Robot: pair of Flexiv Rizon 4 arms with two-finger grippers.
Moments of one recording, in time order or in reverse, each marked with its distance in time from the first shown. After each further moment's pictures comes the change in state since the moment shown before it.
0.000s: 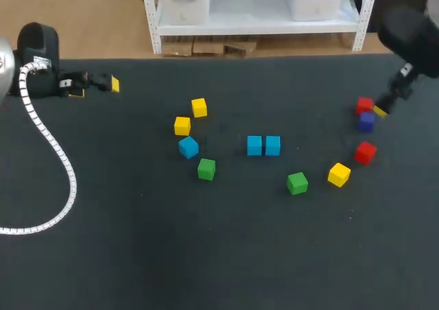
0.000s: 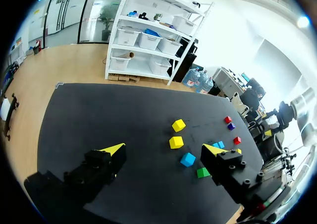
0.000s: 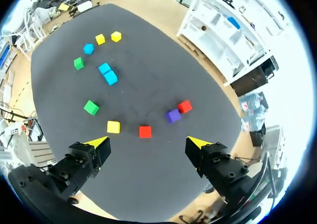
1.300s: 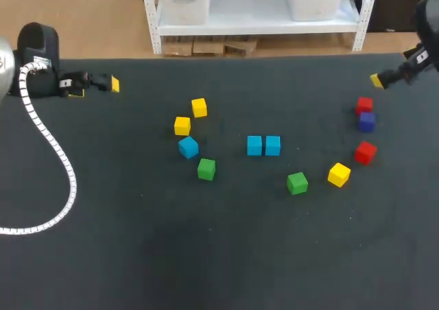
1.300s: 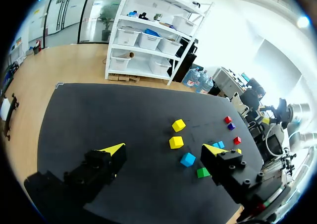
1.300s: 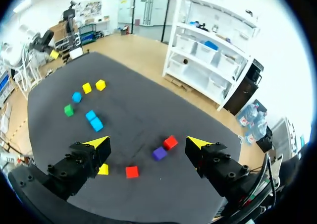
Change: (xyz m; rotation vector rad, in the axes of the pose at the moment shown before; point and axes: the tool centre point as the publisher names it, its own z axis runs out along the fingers) left arm 0.000 0.000 0.000 0.000 0.000 0.000; right arm -0.040 -0.052 -0.004 0.051 -0.422 0.181
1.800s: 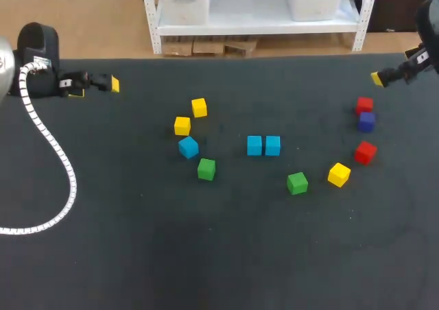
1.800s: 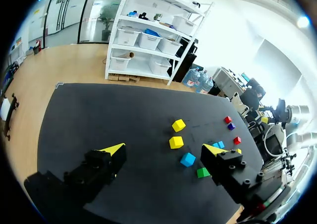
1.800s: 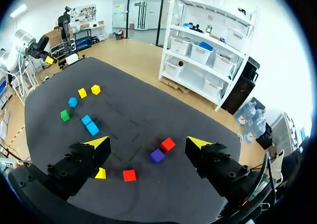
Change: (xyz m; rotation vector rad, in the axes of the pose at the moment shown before) left arm 0.000 0.000 0.000 0.000 0.000 0.000; right arm 0.003 -0.004 0.007 0.015 -0.020 0.018
